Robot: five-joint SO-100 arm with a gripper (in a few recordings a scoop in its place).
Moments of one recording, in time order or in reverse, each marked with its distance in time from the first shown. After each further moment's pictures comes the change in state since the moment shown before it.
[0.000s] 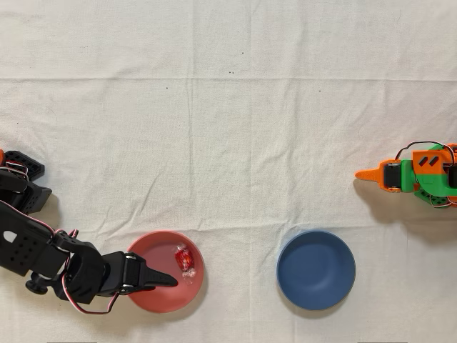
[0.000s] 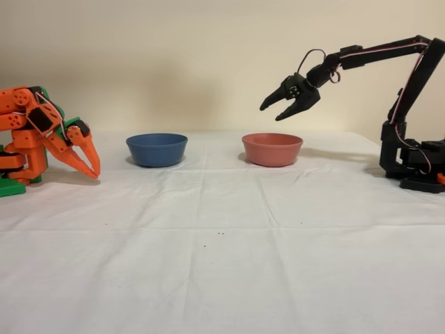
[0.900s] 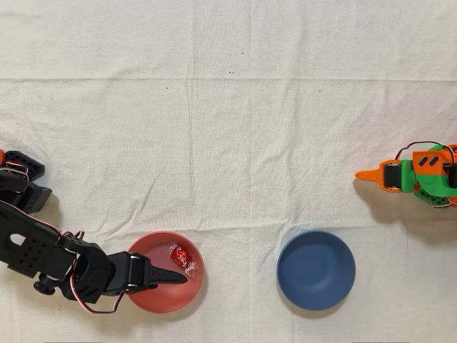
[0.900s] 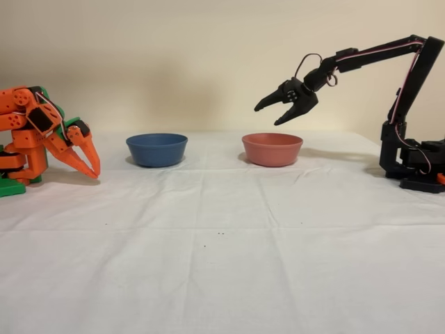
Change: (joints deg) arm -0.1 -3.1 -1.2 -0.5 1.0
